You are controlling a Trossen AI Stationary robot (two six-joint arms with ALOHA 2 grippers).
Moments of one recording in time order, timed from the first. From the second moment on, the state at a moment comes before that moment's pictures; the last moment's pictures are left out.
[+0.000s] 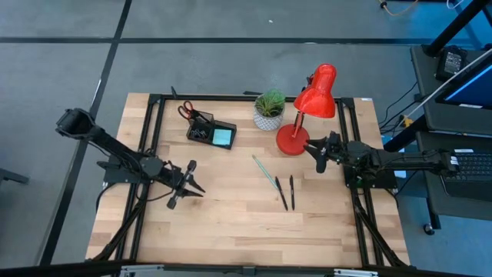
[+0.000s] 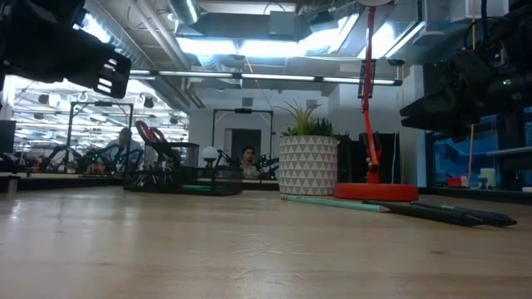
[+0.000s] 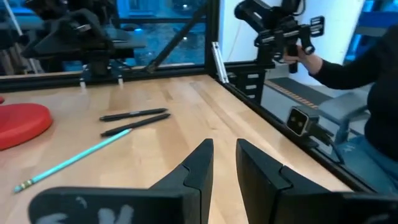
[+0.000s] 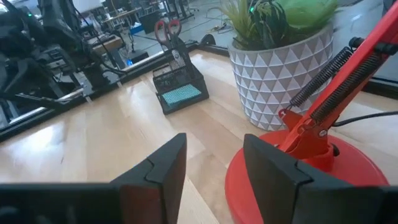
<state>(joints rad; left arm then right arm) -0.41 0.99 0.05 0.84 -0.06 -0.04 -0.06 0.30 0.01 0.11 0.36 0.39</state>
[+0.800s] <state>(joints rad) 0.03 0.93 0.01 0.85 0.17 0.05 -0.06 0.30 0.01 0.12 0.37 0.42</state>
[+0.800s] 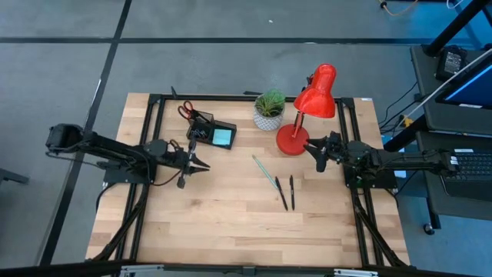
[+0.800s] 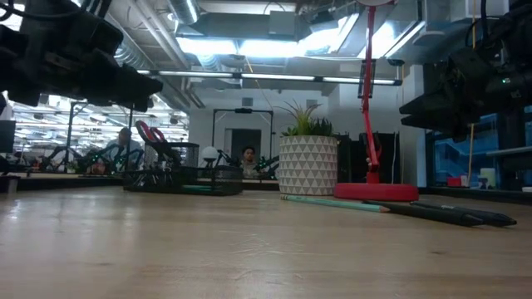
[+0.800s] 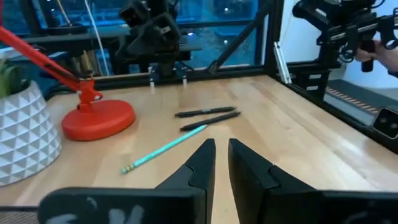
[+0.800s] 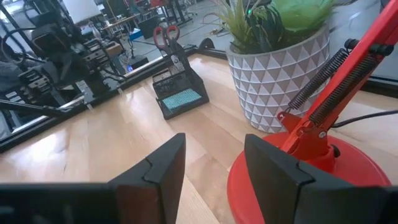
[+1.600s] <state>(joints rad) 0.35 0.25 0.01 0.26 0.14 0.04 -0.06 0.30 0.01 0.12 0.37 0.41</state>
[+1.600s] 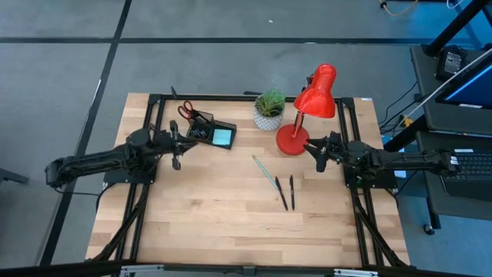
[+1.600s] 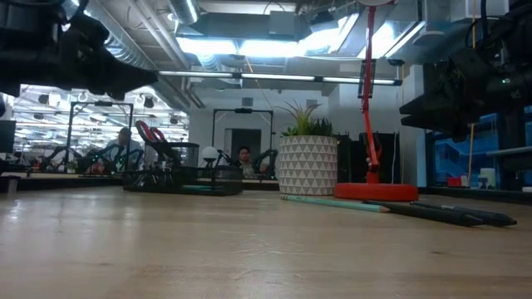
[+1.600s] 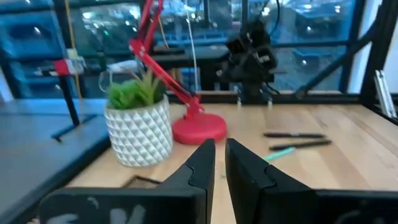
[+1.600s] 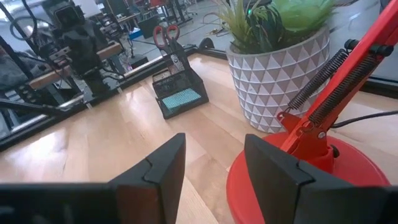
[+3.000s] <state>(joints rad) 0.38 0.10 0.01 0.23 -0.03 0.12 0.16 1.33 0.69 -0.56 0.22 1.17</state>
